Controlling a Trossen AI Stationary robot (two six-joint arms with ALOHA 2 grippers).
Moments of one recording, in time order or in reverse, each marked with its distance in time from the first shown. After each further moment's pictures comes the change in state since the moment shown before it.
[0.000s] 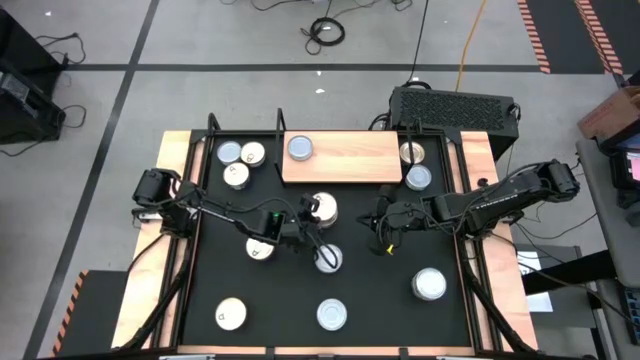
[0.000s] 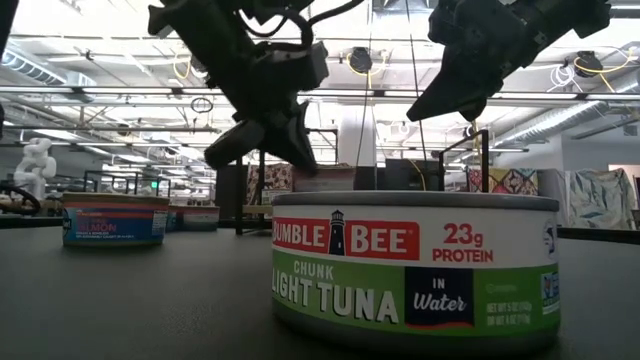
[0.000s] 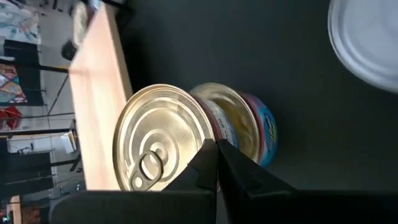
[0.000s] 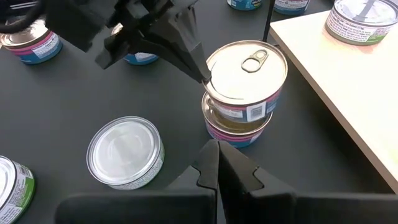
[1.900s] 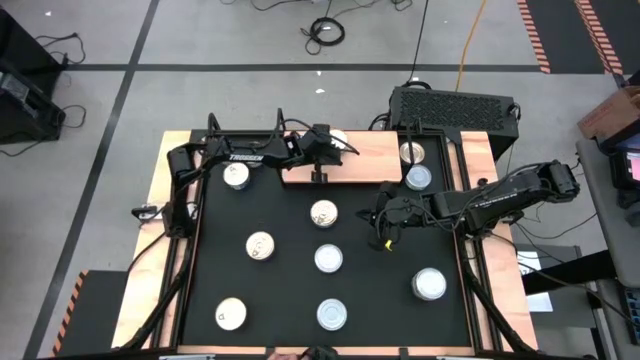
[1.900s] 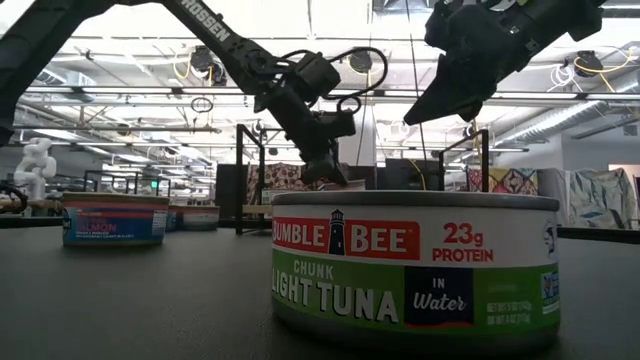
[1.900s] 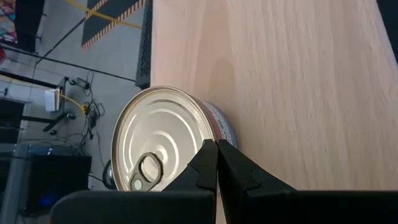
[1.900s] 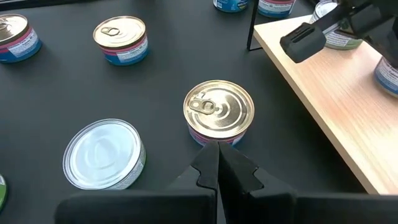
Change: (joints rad) left arm 0.584 0.222 0.267 0.173 0.370 0.182; right arm -0.036 0.000 0.000 -0.003 0.011 -0.041
